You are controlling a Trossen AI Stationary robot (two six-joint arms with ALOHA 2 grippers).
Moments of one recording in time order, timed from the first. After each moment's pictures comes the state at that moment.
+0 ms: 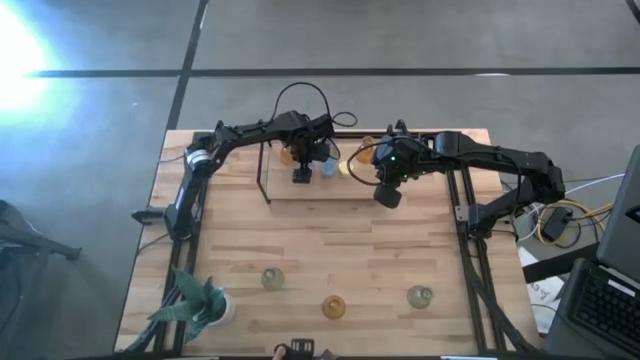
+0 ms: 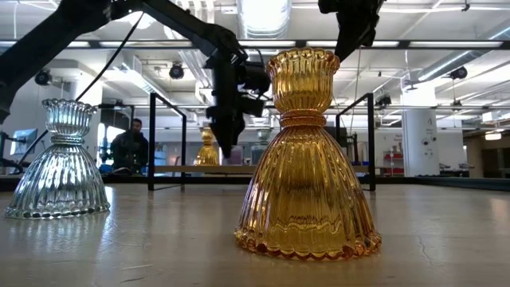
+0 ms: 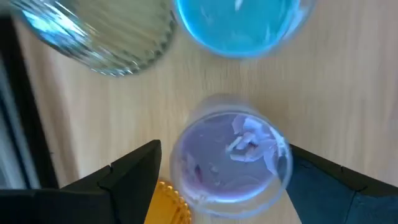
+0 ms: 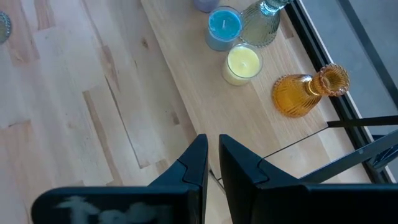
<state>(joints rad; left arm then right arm) 0.49 2.09 1.81 -1.10 0.00 0.56 -0.18 1.41 1.46 -1.11 0.16 0.18</state>
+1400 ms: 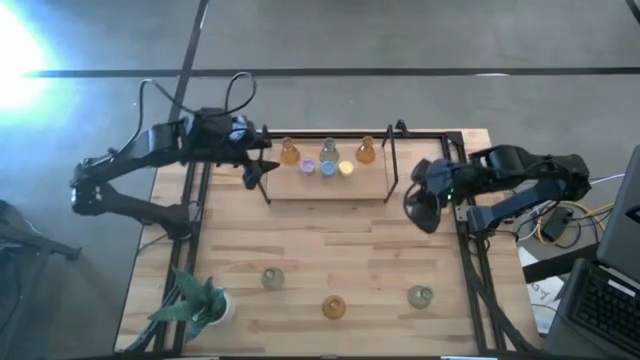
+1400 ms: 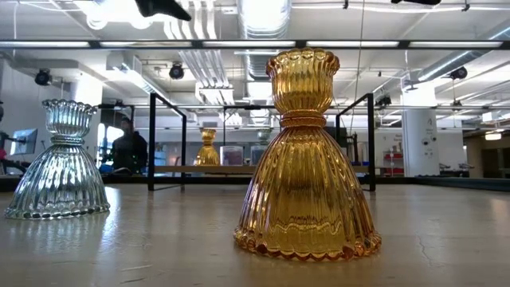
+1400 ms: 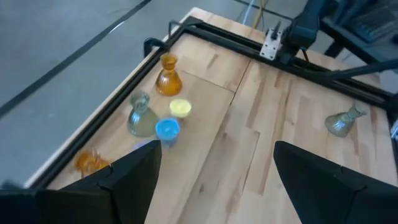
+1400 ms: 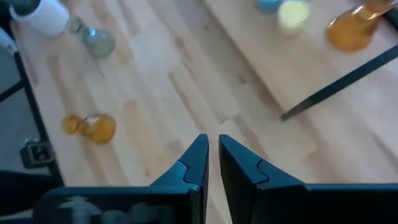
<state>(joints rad) 0.27 1.11 1.44 -0.86 -0.04 -0.19 0.13 1.18 1.49 -1.31 0.16 0.69</state>
